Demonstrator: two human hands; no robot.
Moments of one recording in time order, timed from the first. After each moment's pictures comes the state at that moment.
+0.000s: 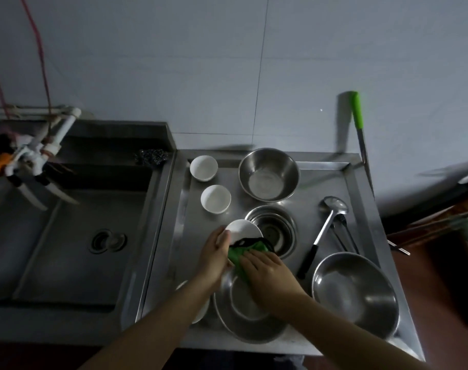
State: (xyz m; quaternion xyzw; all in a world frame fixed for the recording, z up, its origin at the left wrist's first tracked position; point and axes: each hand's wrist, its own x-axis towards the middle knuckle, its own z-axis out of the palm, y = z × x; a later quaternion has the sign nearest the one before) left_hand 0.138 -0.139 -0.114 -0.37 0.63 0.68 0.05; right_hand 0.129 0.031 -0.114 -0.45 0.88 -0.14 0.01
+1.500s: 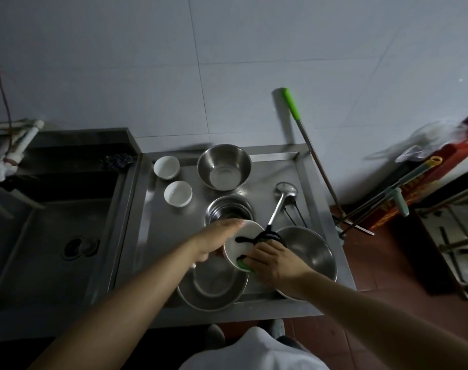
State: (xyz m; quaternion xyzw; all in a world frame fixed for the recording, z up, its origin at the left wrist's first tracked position) left_hand 0.135 -0.023 -0.021 -0.18 0.72 0.62 0.27; right_hand 0.140 0.198 -0.088 -0.56 0.81 -0.11 -0.09
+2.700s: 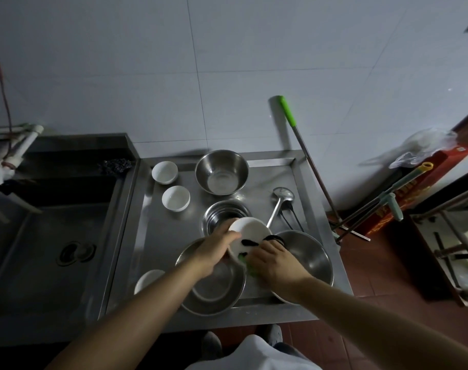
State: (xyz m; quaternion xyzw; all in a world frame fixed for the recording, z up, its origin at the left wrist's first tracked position) left_hand 0.151 -0.008 -0.037 -0.19 0.69 0.67 0.21; right_hand 0.147 0.194 -0.075 -0.50 0.85 -0.12 -0.08
